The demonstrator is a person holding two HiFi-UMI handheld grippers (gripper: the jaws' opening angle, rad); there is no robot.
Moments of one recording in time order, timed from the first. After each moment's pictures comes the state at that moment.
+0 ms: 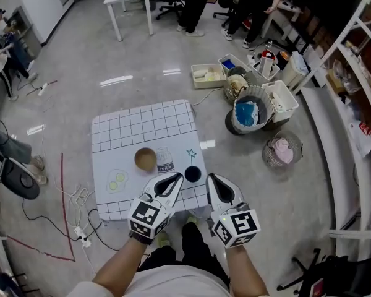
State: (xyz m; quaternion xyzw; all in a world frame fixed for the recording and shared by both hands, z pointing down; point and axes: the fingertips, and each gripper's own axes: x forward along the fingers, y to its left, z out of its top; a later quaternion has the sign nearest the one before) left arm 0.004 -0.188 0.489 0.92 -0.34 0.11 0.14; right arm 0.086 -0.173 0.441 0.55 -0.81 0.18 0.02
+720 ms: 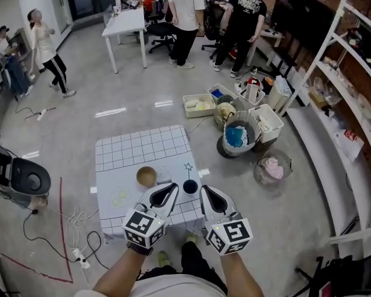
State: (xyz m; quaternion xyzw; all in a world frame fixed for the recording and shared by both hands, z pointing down) left arm -0.022 -0.147 0.410 0.93 -0.34 0.05 0.12; right arm 0.059 -0.122 0.379 0.56 -0.82 0.12 -0.01
